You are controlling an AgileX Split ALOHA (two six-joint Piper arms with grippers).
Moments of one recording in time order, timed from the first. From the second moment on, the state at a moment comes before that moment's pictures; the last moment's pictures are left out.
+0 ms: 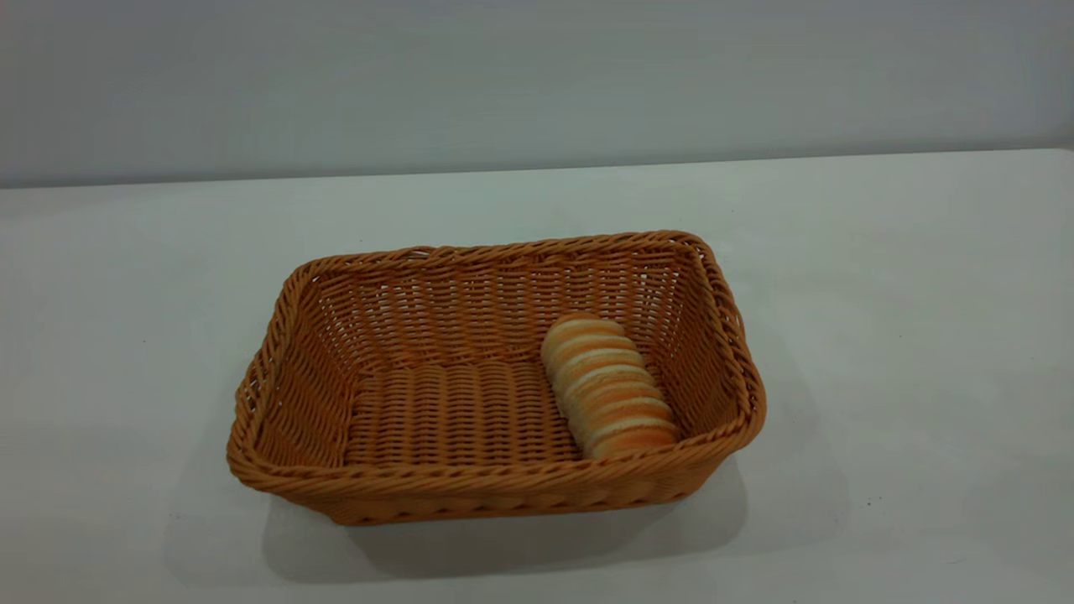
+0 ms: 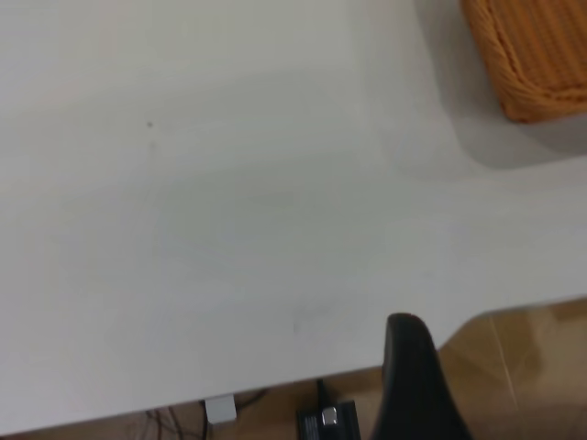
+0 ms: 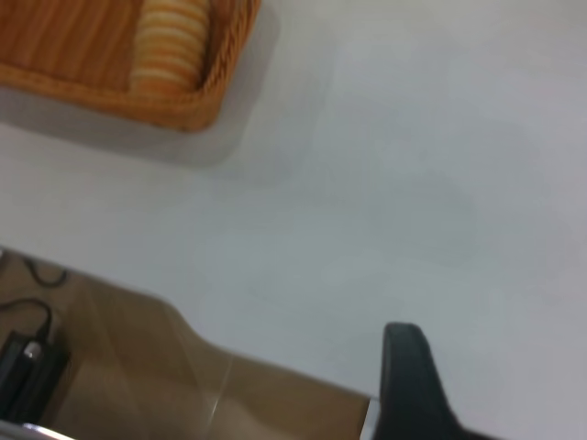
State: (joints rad) left arm -0.15 0.16 -0.54 0.04 1.16 -0.02; right arm 0.21 0.24 -0.66 0.07 1.24 -0.11
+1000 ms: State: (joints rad) left arm -0.16 0.05 -0.49 0.05 1.14 -0.04; right arm 0.23 0.10 -0.51 0.01 1.21 -0.11
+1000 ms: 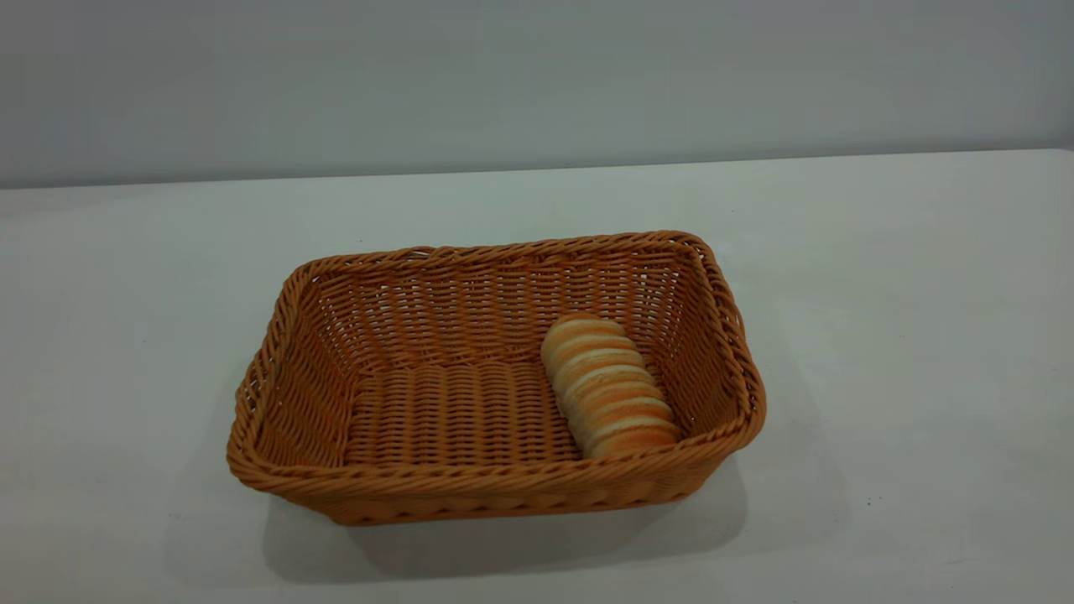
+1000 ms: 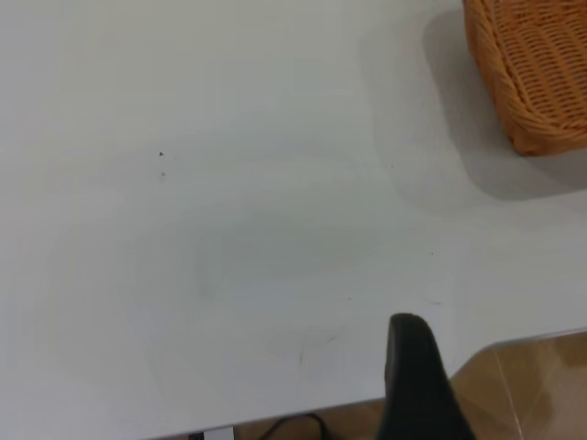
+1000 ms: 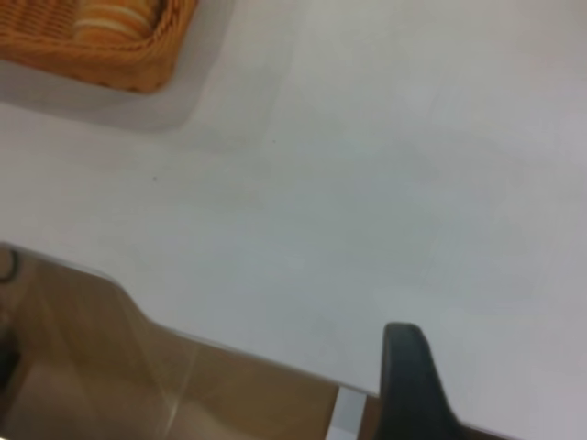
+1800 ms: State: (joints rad) left arm -0.16 0.05 -0.49 0.05 1.14 -0.04; right arm 0.23 0.09 -0.47 0.03 1.14 -0.10
